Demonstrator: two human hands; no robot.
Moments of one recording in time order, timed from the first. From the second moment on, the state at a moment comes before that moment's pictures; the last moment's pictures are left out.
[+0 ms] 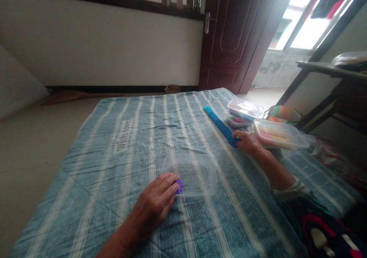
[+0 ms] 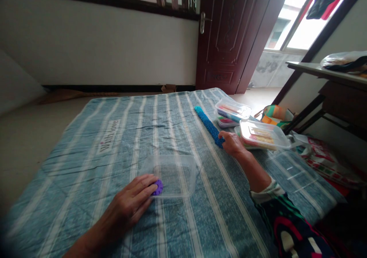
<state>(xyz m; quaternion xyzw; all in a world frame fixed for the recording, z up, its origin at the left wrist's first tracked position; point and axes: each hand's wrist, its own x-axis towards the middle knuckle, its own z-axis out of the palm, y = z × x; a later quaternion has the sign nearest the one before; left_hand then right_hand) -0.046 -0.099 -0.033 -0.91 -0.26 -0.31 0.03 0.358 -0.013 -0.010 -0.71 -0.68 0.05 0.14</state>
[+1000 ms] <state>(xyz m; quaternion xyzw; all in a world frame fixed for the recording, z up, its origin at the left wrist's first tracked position) -0.037 -0.106 -0.010 -0.92 -0.26 -0.29 0.03 0.183 -0.056 0.013 -0.33 -0.87 0.34 0.11</state>
